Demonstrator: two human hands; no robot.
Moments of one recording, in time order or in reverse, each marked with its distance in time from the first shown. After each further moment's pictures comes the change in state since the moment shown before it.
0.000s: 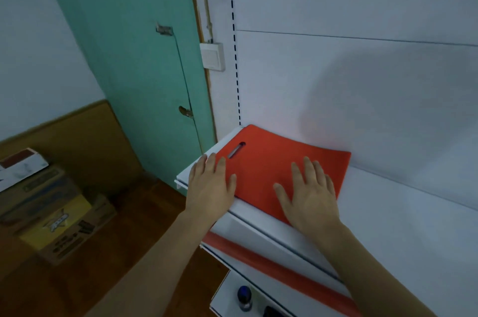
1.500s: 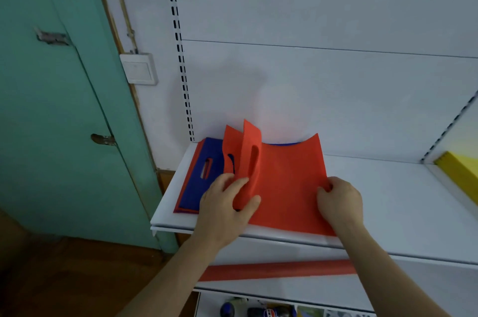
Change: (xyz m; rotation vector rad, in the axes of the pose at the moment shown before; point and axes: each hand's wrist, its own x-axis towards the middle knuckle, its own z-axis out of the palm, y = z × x) left_hand 0.024 -0.002 0.022 -0.766 -0.144 0.532; right_hand -0.044 0.013 -0.031 0.264 0.254 0.863
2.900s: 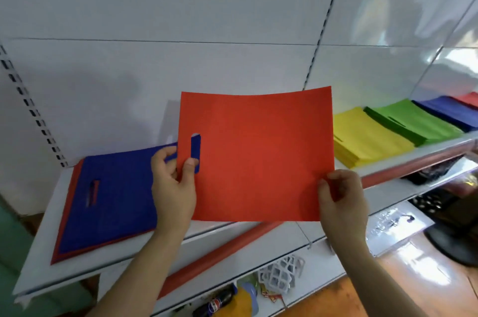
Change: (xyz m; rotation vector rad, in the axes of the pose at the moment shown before) left_hand 0.041 0.094 0.058 -0.718 0.251 -0.008; right_hand -0.106 0.119 -0.120 0.315 0.677 0.001
